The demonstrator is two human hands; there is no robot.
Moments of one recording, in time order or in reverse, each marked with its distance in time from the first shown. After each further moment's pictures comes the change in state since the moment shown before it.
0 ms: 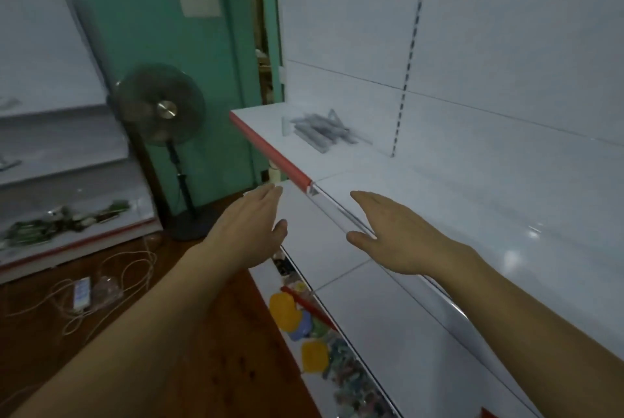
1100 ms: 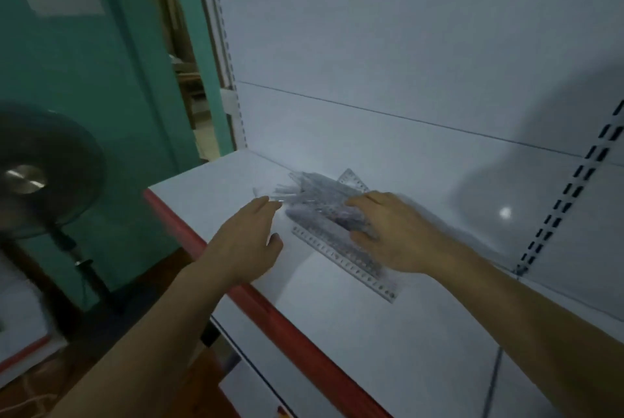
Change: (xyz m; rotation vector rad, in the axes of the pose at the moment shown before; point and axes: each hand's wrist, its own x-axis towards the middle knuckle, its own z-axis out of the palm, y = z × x) left_hand 0.547 -0.207 0.095 -0.169 -0.130 0.367; right_hand 0.500 0.150 0.030 -0.038 0.191 0.337
